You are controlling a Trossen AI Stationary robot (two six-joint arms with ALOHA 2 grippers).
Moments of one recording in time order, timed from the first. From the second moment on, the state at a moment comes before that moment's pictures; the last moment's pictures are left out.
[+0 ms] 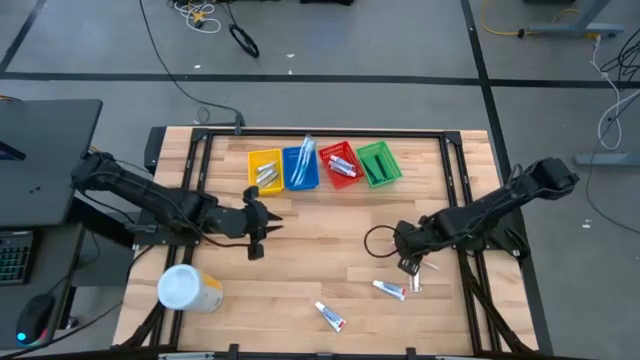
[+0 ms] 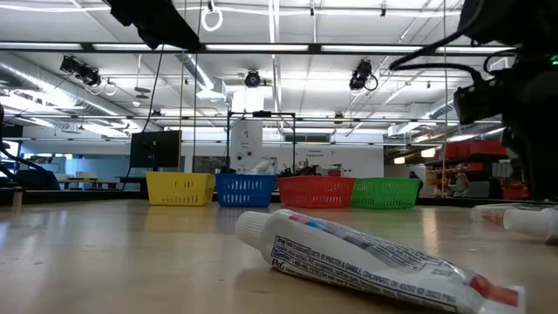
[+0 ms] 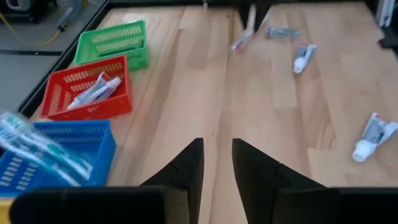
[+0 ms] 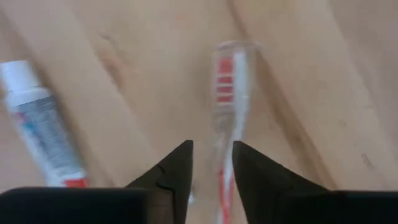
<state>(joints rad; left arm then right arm) -0.35 1.09 0.83 -0.35 -0.48 -0.22 0.37 1.28 0.63 -0.74 0.02 0.90</state>
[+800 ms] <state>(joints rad) -0.35 1.09 0.83 -0.27 -0.48 -0.22 0.35 1.34 0.54 -0.65 0.11 0.96</state>
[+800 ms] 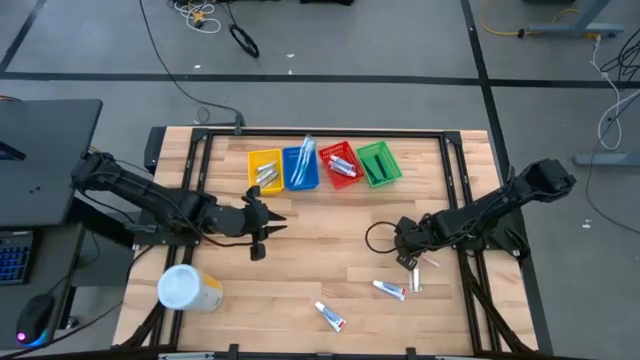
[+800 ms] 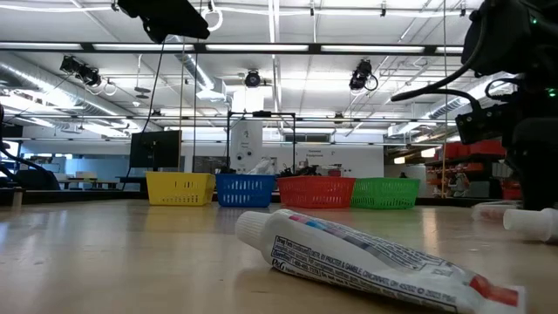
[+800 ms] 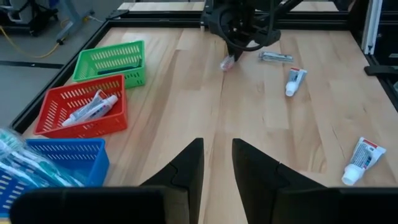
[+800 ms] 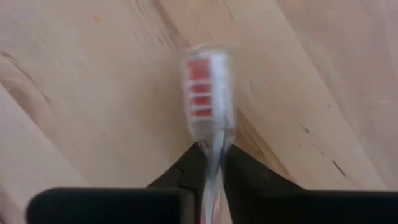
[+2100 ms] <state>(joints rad) -0.22 1.47 0.64 0.73 -0.32 -0.18 0.14 1.22 0.61 0.47 0.12 0.30</state>
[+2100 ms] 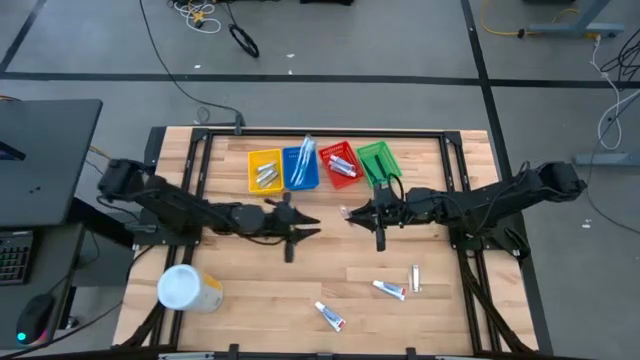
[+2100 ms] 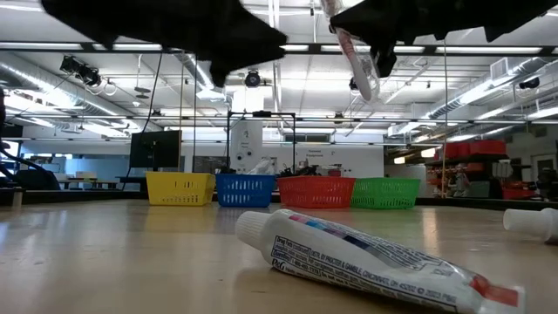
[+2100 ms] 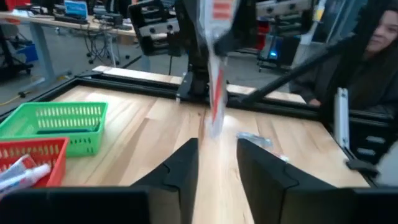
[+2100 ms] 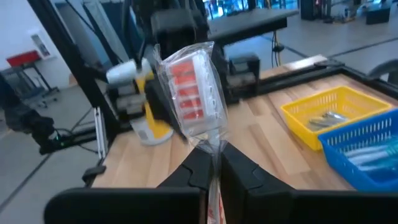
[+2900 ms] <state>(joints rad) -0.10 1.74 0.97 0.71 -0.19 -0.15 0.12 1.22 0.61 0.57 0.13 0.19</state>
